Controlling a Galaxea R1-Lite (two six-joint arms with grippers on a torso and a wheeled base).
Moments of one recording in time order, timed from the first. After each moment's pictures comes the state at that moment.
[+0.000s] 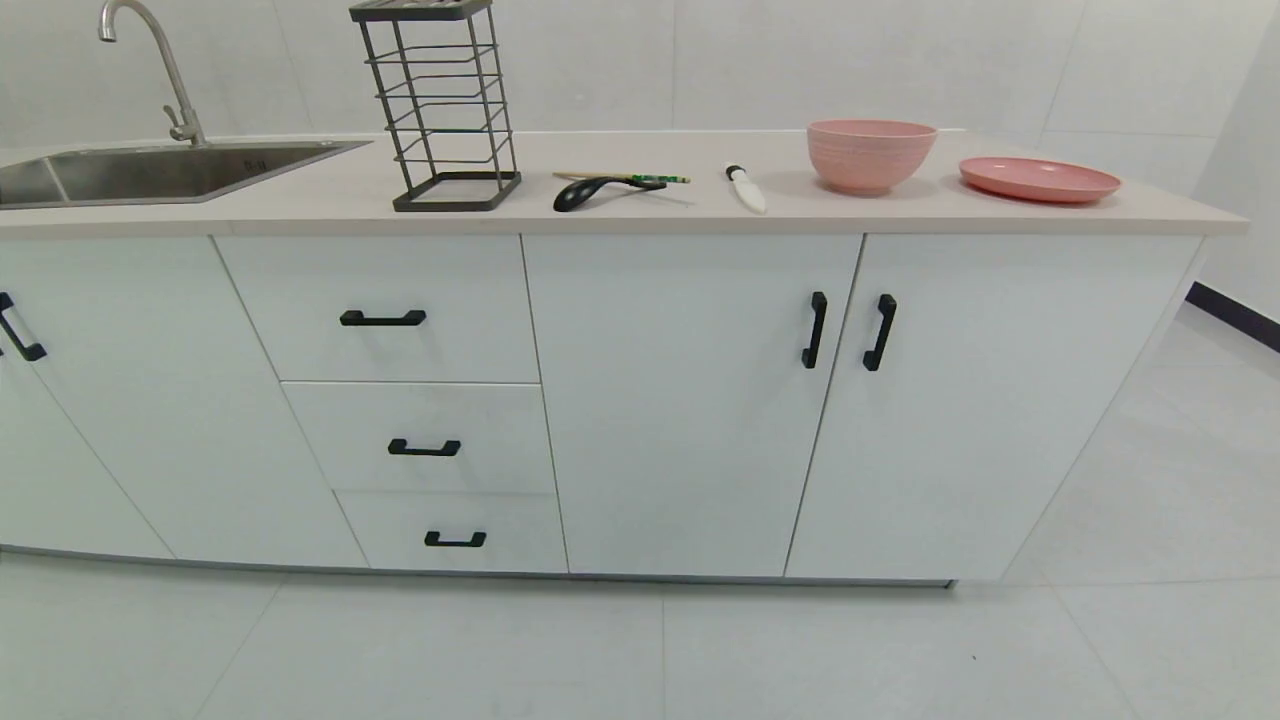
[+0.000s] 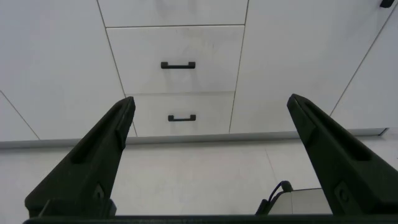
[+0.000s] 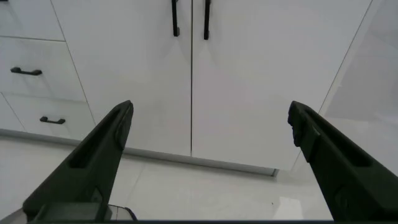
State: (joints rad) left arm 0.00 0.00 0.00 0.00 -0.08 0.01; right arm 0.00 0.01 0.00 -0.05 0.16 -0.02
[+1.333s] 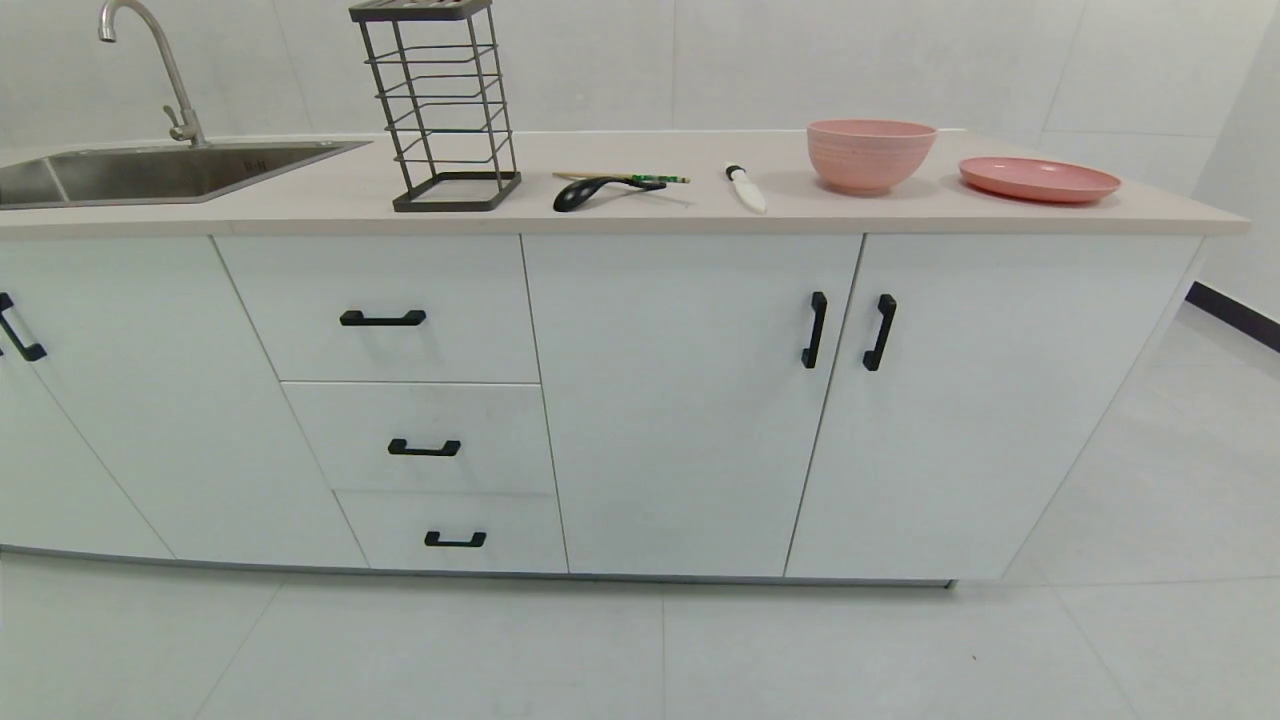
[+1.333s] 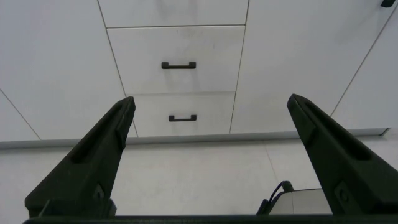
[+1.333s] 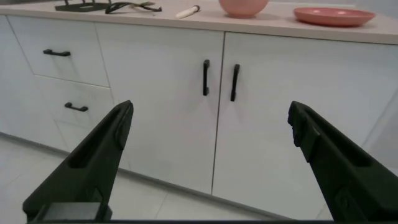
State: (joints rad) left arm 0.00 0.00 0.00 0.00 -0.08 0.01; right arm 0.14 0.52 -0.38 -0.22 0.18 0.00
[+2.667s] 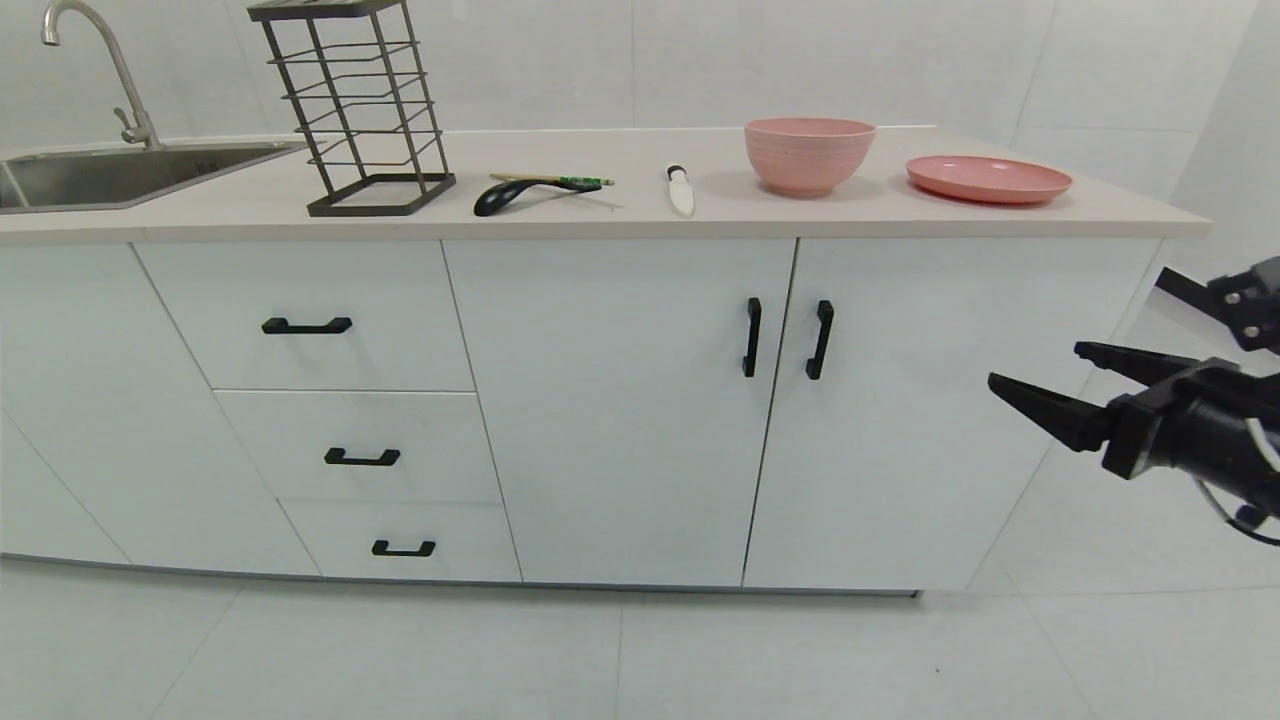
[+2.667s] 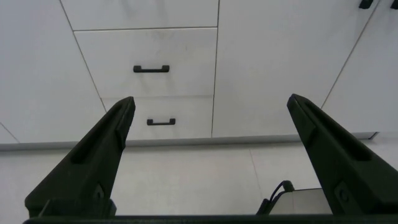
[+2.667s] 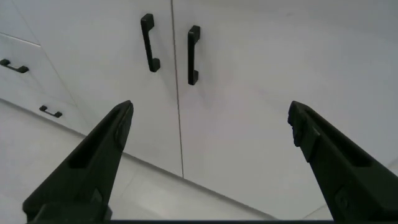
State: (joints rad) left arm 0.00 0.00 0.00 0.00 -0.08 0.01; right arm 0.07 1.42 -0.46 -0.81 0.34 -0.10
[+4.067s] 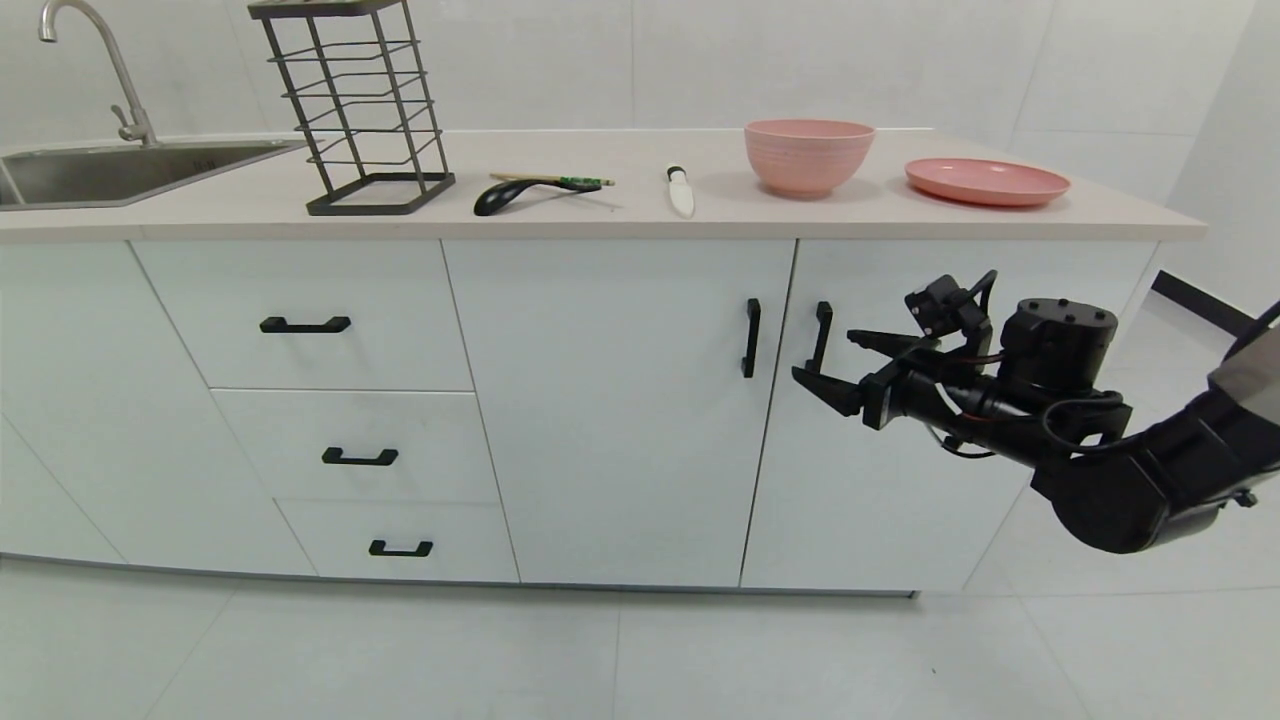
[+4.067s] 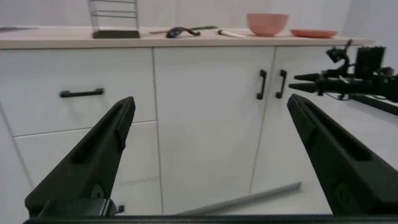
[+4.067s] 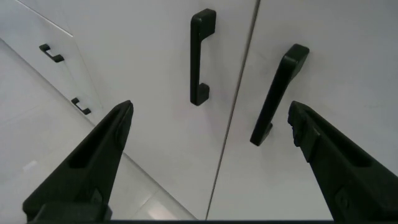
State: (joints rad) left arm -0.05 0.14 -0.28 -0.15 -0.31 -0.11; right arm 0.22 2.07 -0.80 -1.13 0.46 -0.11
